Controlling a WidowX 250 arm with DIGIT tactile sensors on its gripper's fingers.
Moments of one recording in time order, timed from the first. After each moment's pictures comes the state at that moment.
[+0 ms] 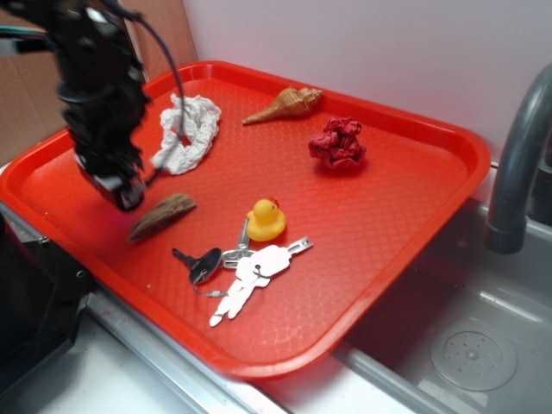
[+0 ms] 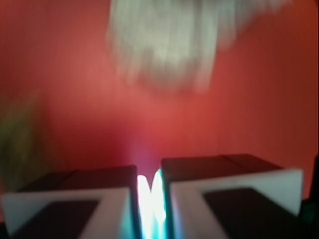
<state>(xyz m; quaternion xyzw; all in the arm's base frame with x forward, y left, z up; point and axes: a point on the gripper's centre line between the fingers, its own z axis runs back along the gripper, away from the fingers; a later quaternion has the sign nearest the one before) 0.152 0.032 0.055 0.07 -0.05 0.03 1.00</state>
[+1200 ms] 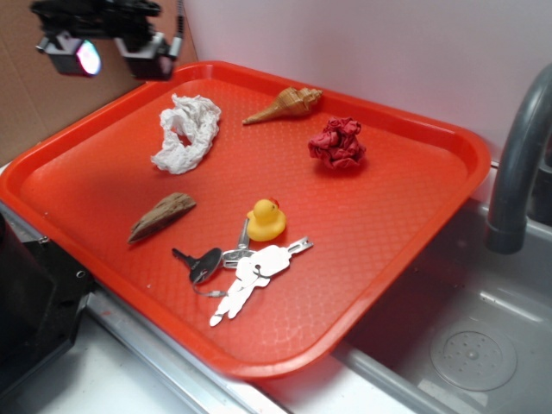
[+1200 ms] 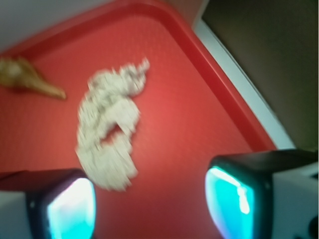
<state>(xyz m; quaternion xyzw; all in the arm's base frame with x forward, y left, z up) 0.215 0.062 0.101 0.05 -0.11 0.28 0.95</state>
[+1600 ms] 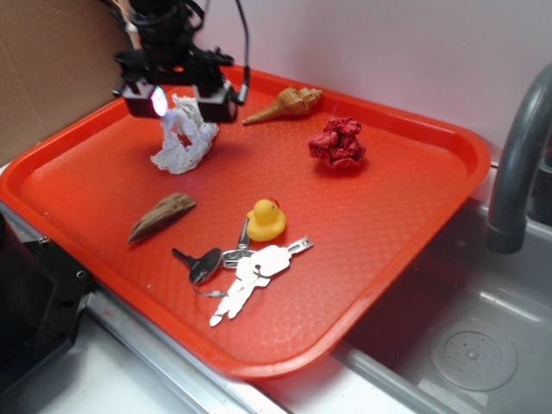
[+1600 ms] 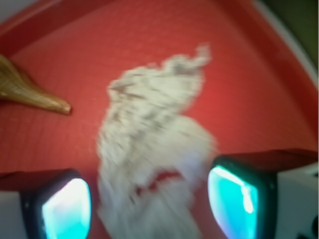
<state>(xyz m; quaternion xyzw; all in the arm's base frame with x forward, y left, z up) 0.252 0.062 0.043 0.05 -0.07 0.28 0.96</state>
